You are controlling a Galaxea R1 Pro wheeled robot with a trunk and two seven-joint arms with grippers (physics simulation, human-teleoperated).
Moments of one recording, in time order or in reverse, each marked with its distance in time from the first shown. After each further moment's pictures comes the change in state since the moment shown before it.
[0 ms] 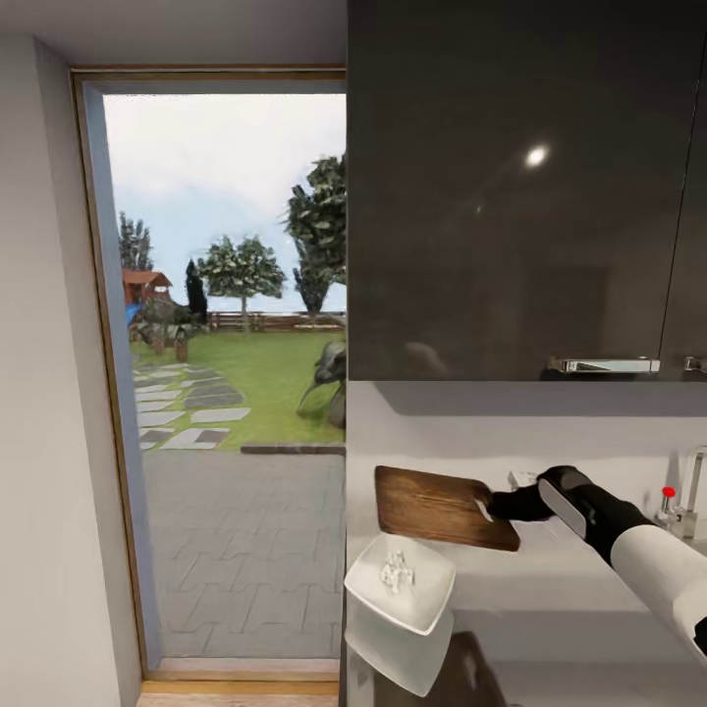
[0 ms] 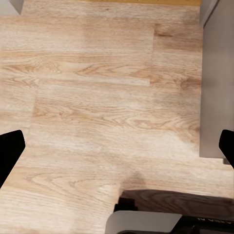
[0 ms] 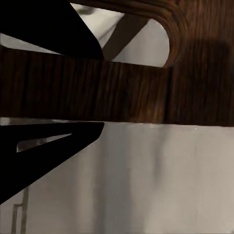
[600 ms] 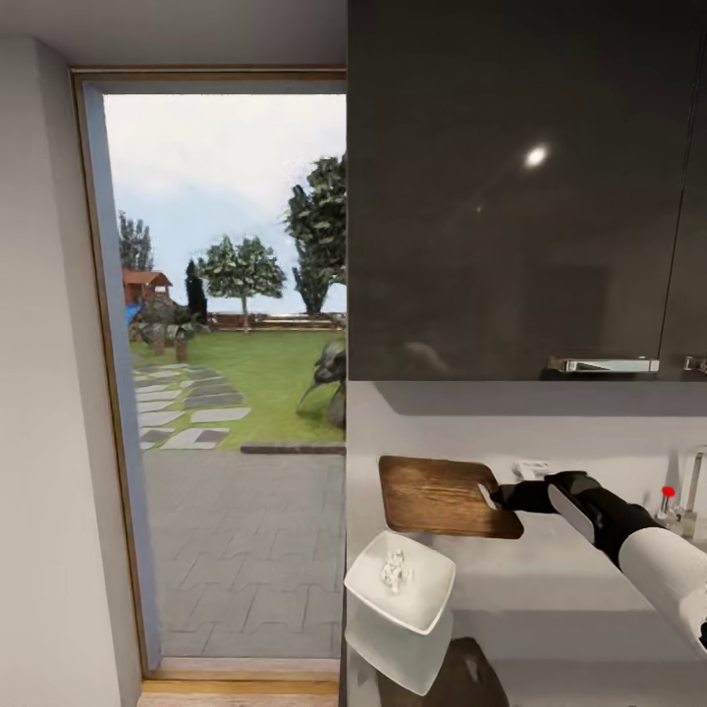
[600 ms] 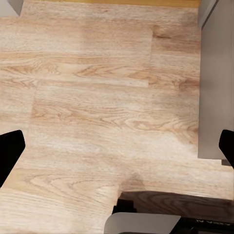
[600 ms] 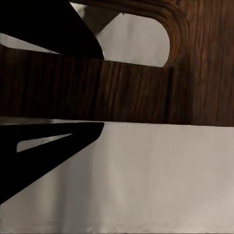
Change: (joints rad) left arm 0.000 0.000 0.001 0.001 0.000 -0.009 -0.006; right arm 0.000 -0.018 0.003 0.037 0.060 -0.208 0.066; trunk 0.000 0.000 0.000
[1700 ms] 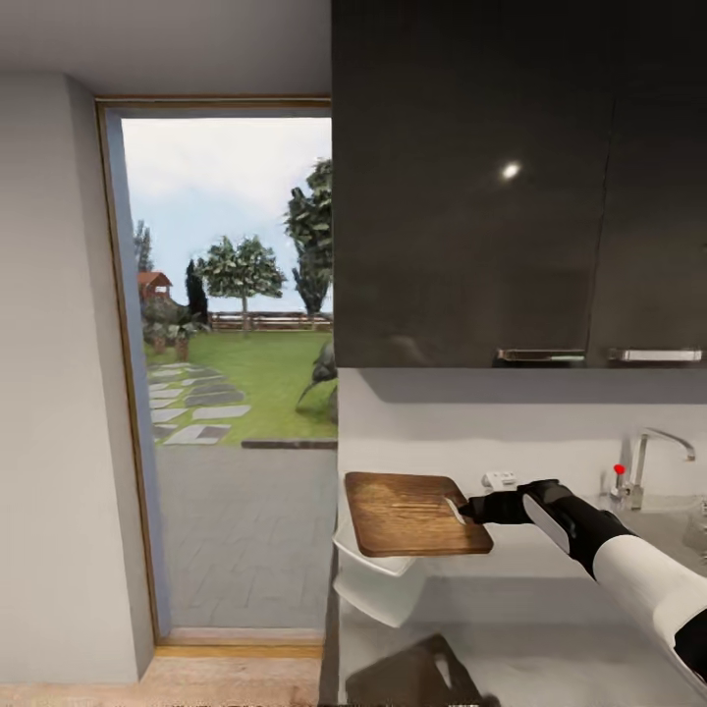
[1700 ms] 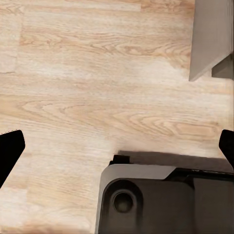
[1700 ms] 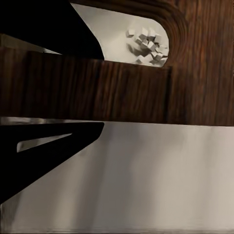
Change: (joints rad) left arm 0.112 -0.022 0.004 0.000 0.003 0.008 0.006; right arm 0.028 0.073 0.016 -0.004 0.037 0.011 0.141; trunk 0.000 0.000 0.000
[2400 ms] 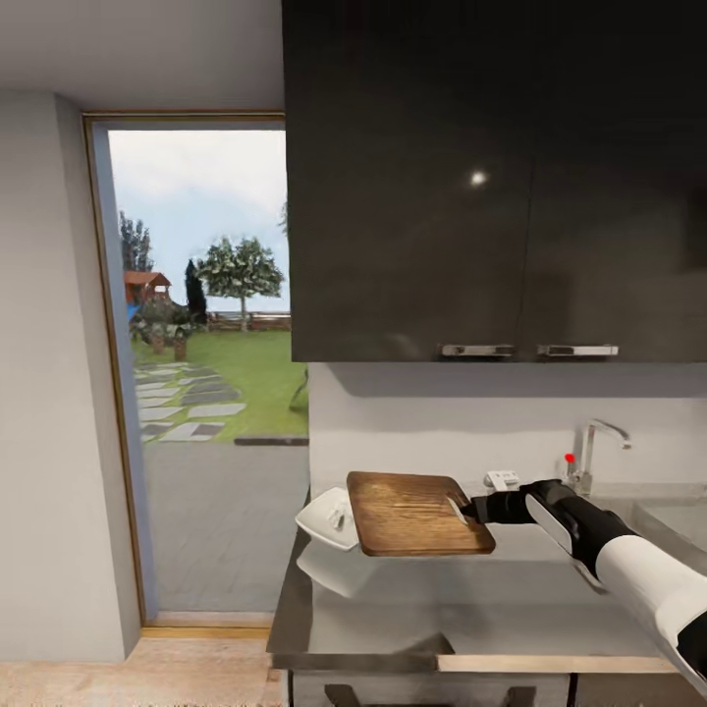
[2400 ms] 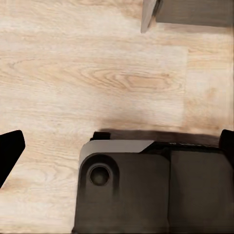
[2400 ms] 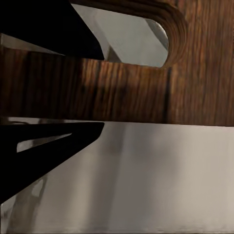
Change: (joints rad) left arm 0.001 -0.052 0.000 0.004 0.001 0.092 -0.005; right arm 0.000 -0.007 -0.005 0.000 0.003 0.000 0.004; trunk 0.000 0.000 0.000
